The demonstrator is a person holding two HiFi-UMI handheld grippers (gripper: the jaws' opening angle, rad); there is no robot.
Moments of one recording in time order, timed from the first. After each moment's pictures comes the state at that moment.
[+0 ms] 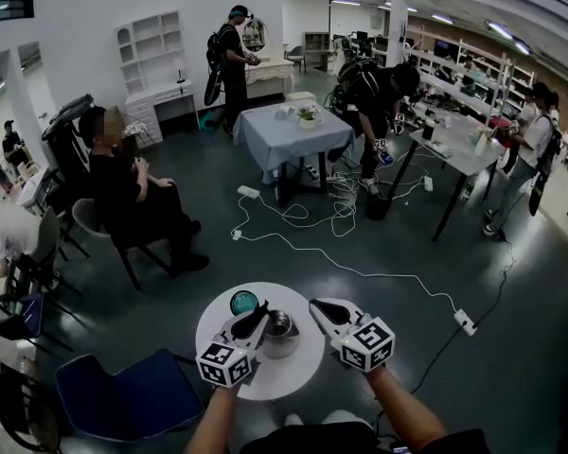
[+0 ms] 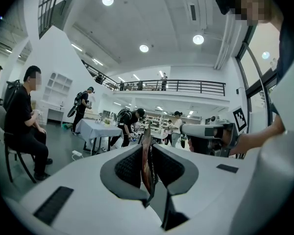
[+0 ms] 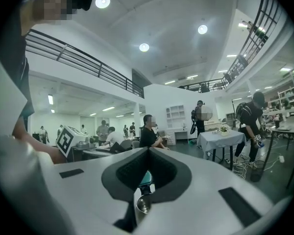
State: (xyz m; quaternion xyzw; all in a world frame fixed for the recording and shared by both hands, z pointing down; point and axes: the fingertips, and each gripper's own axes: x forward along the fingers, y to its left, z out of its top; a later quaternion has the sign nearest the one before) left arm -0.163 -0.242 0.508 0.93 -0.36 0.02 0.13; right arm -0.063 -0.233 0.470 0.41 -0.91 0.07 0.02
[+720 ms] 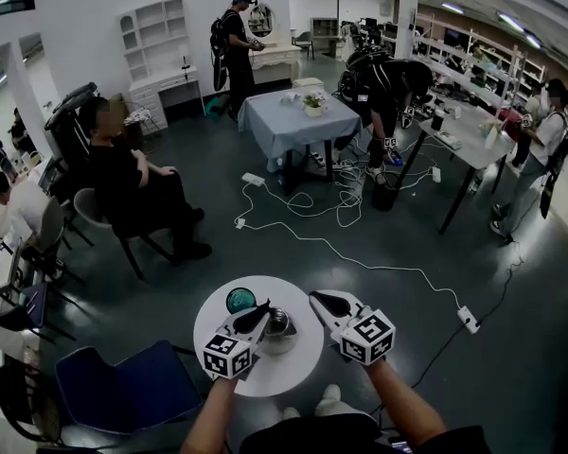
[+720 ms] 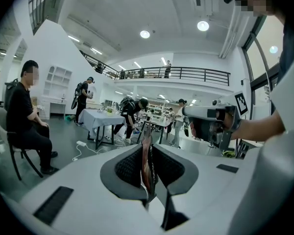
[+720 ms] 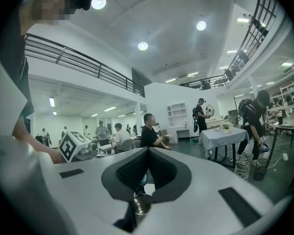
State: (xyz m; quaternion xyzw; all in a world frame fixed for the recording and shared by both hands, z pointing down) left arm -0.134 -0.280 0.559 0.92 -0.36 0.10 0.15; right arm -0.033 -0.276 0.485 0.40 -0.91 0.08 0.02
